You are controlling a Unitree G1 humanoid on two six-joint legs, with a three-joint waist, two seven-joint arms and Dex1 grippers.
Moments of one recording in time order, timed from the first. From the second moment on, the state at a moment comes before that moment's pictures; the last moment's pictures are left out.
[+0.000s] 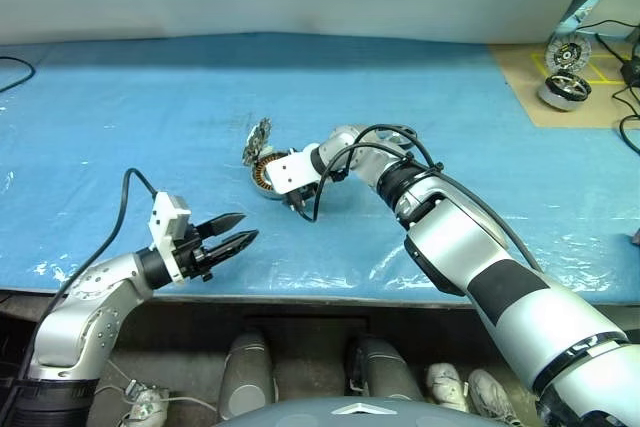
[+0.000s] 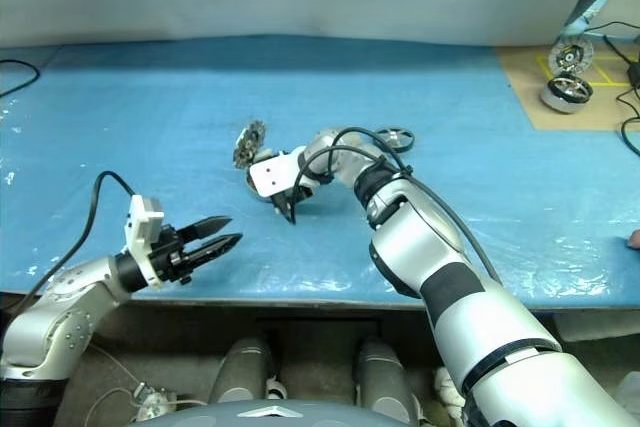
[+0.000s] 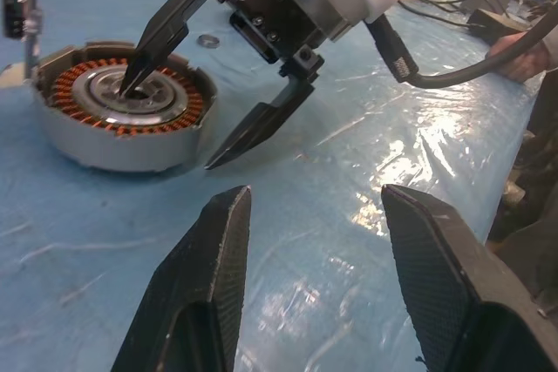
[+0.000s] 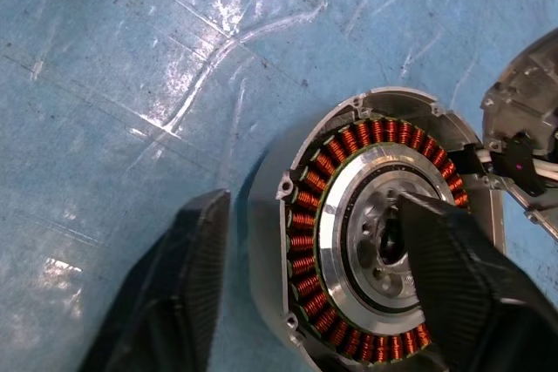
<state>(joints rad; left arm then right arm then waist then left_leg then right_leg) 0.06 0.55 0.14 -0.29 -0.64 0.43 -0.91 -1.29 -0.07 0.57 1.27 -0.45 -0.46 0.97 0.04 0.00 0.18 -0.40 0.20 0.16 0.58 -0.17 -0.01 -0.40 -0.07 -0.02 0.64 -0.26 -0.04</state>
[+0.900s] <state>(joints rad) 0.03 0.58 0.13 -0.26 -0.64 0.43 -0.95 -1.29 -0.04 0.39 1.25 -0.36 -0.32 1.03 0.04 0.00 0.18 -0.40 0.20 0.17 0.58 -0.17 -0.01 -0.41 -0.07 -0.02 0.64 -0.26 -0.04</state>
